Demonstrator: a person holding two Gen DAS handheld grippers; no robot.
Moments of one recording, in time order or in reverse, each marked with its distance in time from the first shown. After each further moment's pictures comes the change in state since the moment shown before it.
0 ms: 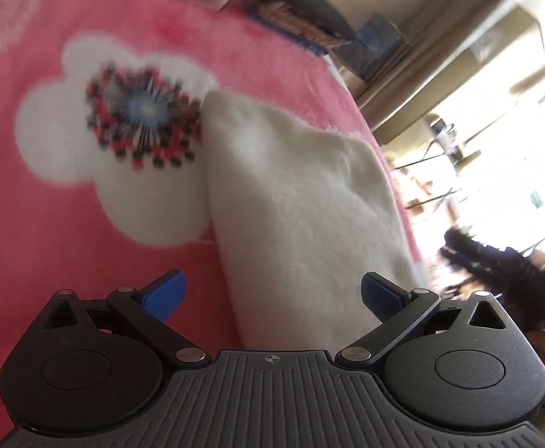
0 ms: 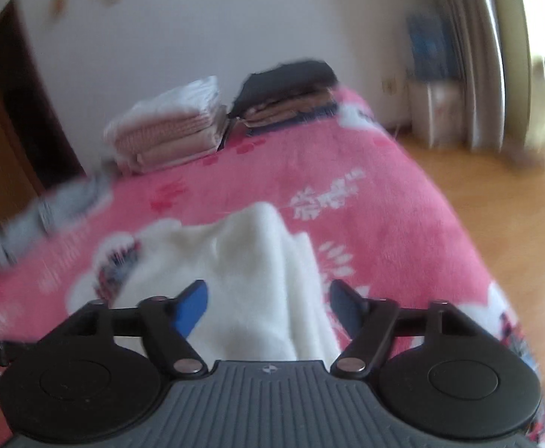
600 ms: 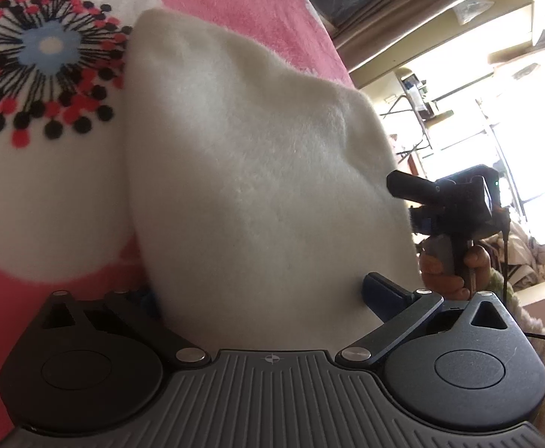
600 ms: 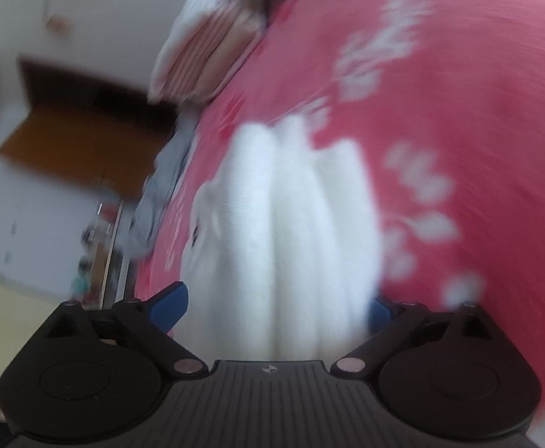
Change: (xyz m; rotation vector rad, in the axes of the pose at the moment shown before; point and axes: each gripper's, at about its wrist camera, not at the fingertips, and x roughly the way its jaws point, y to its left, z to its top) left arm 0.102 -0.016 0.027 0.037 0.171 -0.120; right arm 0.159 -0.069 0.034 0.230 0.484 0.548
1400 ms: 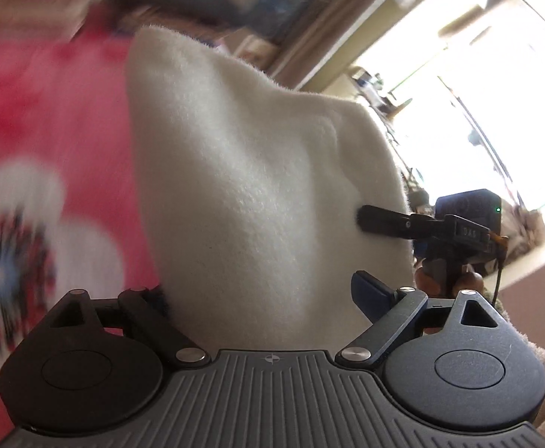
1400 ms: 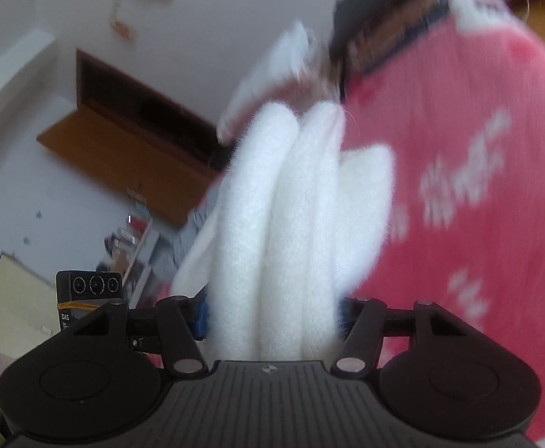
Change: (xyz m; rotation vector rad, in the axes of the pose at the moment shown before) left arm -0.032 -0.136 0.115 0.260 -0.020 -0.022; right arm -0.085 0.079 0.029 -0.161 -0.237 0.045
